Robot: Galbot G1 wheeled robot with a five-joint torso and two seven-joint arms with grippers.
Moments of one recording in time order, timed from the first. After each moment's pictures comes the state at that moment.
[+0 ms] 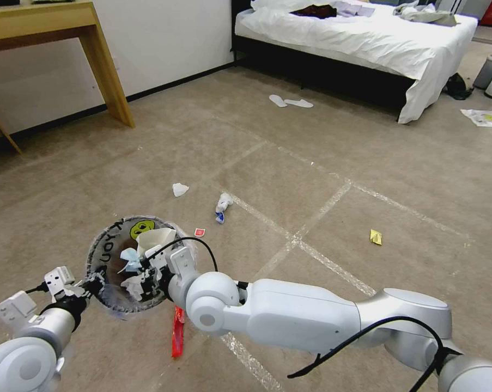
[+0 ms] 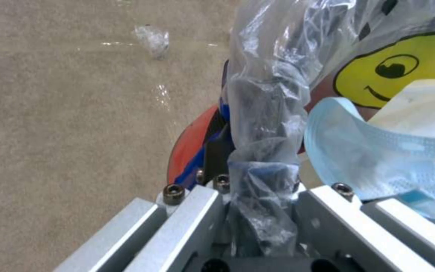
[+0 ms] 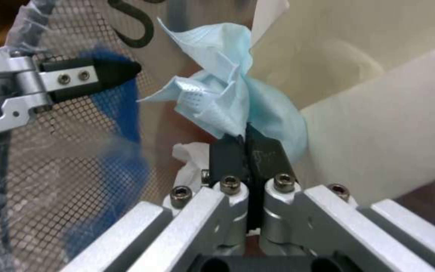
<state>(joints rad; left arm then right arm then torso) 1.57 -1.27 -0.94 -2.21 -1.04 0.61 -0.32 -0.26 1.37 -0.90 1.71 1.26 -0.36 0.64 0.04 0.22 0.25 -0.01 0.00</state>
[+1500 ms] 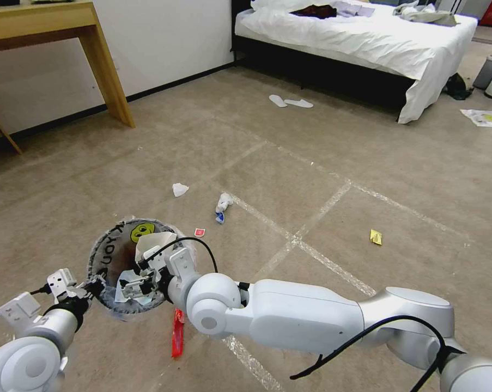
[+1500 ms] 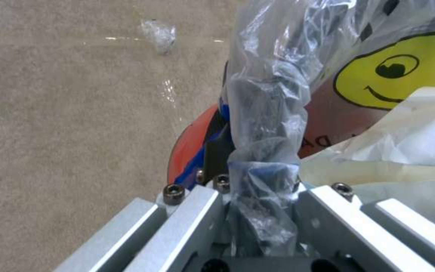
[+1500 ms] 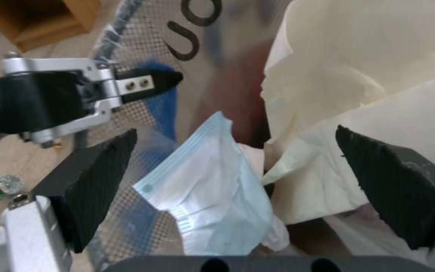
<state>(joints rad) 1.55 -1.27 -0.93 -2.17 -1.03 0.61 -0.32 -0.25 1.35 -0.91 1.78 1.27 -0.37 0.65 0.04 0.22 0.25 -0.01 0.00</state>
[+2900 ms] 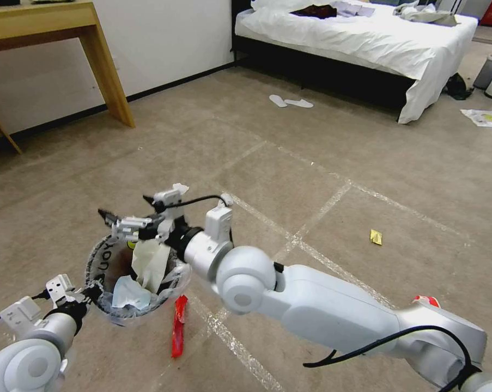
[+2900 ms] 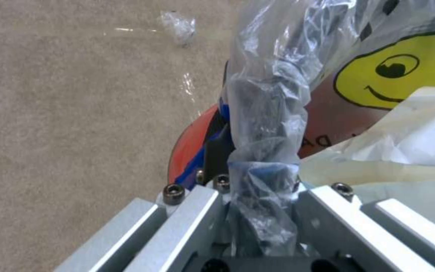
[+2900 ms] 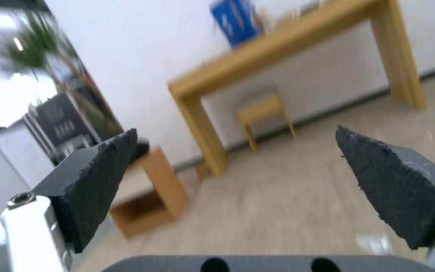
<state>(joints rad) 1.55 -1.29 -0.93 -2.13 -1.00 0.61 -0.32 -0.38 1.22 -0.56 1.97 1.15 -0.02 0.30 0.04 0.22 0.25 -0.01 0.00</state>
